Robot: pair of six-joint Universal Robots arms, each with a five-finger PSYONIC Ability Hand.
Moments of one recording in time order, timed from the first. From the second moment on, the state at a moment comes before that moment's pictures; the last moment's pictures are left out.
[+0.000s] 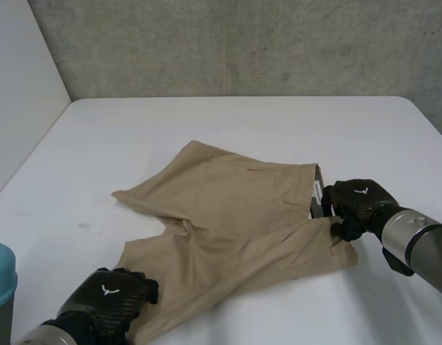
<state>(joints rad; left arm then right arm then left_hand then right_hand) 4.12 -1.52 -2.04 2.85 -1.65 3.33 1.76 -1.29 1.78 0.01 1.25 2.83 0.51 0.50 0.50 0.51 0.34 0.99 1.17 1.18 1.19 1.00</state>
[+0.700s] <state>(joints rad) 4.28 -2.10 -1.28 3.31 -1.68 3.78 1.81 -1.24 1.63 -0.20 1.39 2.81 1.12 1.20 1.19 1.19 0.97 0.99 1.17 1.18 1.19 1.00</state>
